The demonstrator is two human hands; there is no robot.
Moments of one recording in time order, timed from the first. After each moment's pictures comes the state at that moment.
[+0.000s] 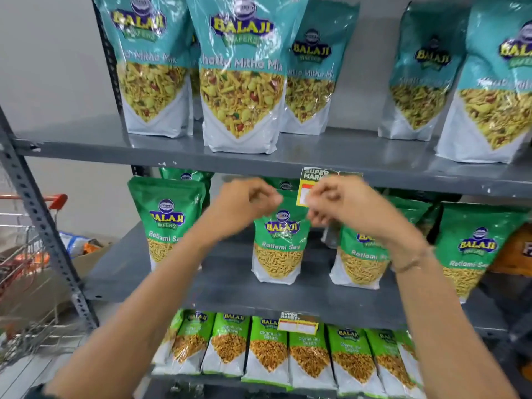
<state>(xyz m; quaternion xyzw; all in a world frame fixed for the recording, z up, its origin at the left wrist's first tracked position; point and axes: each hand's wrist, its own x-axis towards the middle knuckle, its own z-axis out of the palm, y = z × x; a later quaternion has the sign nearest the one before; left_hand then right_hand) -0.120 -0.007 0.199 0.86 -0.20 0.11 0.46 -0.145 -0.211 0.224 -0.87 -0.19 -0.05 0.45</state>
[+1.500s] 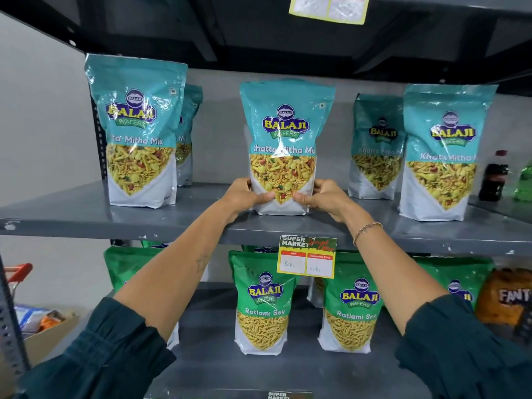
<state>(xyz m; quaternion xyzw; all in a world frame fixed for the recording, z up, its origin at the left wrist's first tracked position) 0.010 -0.042 0.288 0.75 -0.19 0.03 0.63 0.002 -0.252 0.292 -0.80 -0.11 -0.10 0.58</state>
